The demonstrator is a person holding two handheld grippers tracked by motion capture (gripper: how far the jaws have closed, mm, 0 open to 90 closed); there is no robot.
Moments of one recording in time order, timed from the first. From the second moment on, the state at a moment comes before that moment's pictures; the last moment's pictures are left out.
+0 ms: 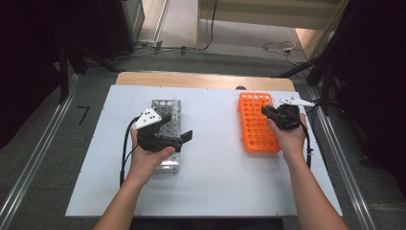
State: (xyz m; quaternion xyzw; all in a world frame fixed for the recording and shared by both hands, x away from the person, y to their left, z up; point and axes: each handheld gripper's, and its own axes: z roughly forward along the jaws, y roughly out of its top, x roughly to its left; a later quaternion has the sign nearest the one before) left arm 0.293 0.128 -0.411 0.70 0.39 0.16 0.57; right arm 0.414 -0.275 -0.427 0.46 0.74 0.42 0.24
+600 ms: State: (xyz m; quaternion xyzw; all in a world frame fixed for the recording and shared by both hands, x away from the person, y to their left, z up) left arm 0.289 0.122 -0.405 0.70 0.38 0.16 0.58; right arm 0.369 -0.246 -0.408 0.39 0.77 0.45 0.20
